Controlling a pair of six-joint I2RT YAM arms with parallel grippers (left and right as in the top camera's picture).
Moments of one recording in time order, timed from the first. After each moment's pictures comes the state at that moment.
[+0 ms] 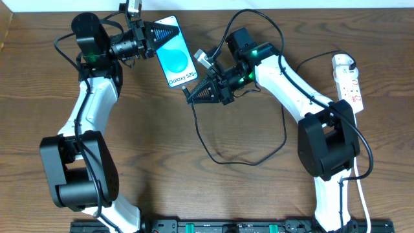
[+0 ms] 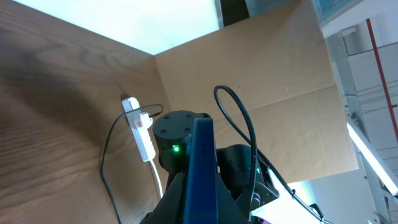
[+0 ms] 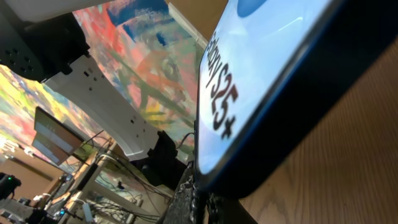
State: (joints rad) left arm 0.10 1.82 1.28 0.54 1.36 -1.21; right arm 0.48 2.17 1.78 -0.92 -1.53 -0.58
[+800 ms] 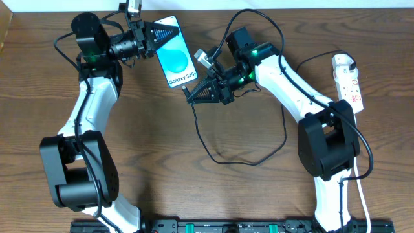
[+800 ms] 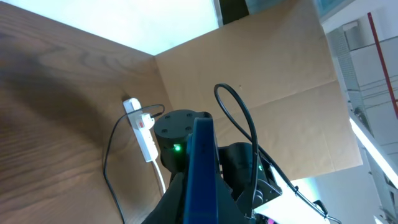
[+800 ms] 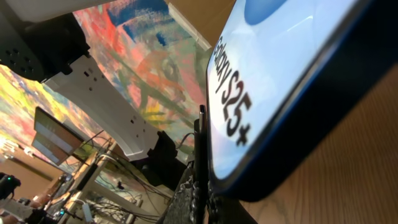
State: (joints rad) left arm 0.10 1.82 1.28 0.54 1.36 -1.18; right arm 0.48 2.17 1.78 -0.92 -1.53 -0.58
